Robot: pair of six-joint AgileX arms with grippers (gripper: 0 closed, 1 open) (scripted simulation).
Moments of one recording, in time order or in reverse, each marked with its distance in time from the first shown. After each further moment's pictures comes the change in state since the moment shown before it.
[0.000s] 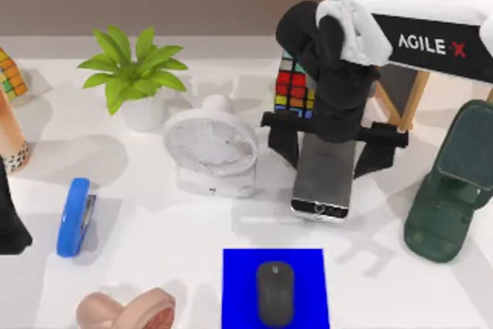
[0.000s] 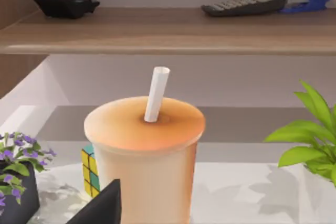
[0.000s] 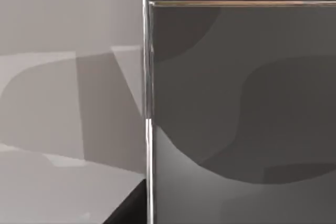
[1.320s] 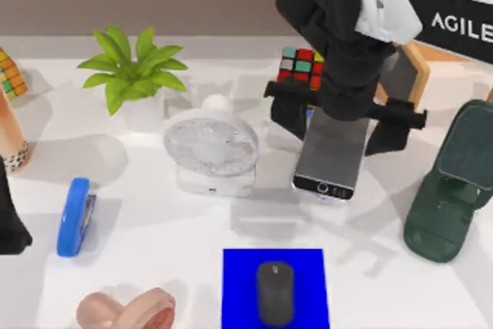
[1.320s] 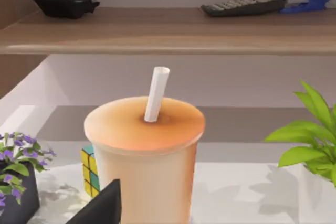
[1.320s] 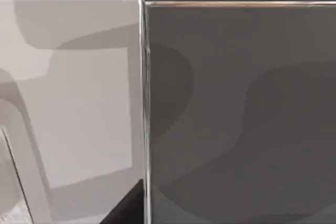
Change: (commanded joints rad) left arm 0.000 0.000 0.000 0.000 0.000 0.000; right arm 0.047 -0.166 -0.019 -0.072 0.090 0.123
